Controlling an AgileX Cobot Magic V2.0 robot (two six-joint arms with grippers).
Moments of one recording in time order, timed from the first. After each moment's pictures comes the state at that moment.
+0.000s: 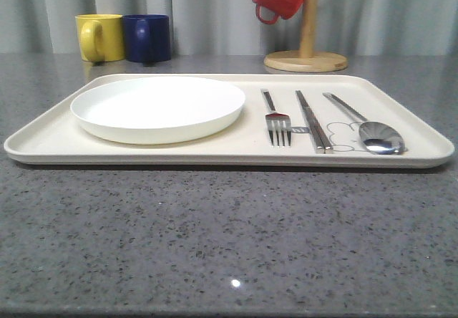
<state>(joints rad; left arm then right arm) -0.05 0.52 -0.41 -0.45 0.03 0.43 0.12 0.74 -0.65 -0.15 0.39 0.28</state>
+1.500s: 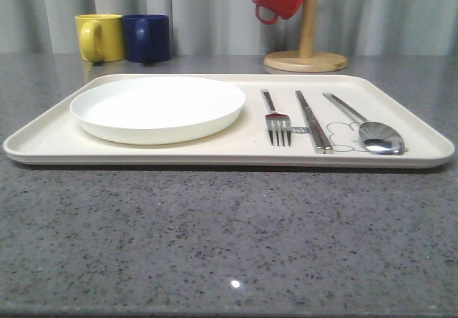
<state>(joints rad) -0.05 0.52 -0.41 -0.45 0.03 0.43 0.11 0.58 -0.54 -0.13 0.23 0.17</state>
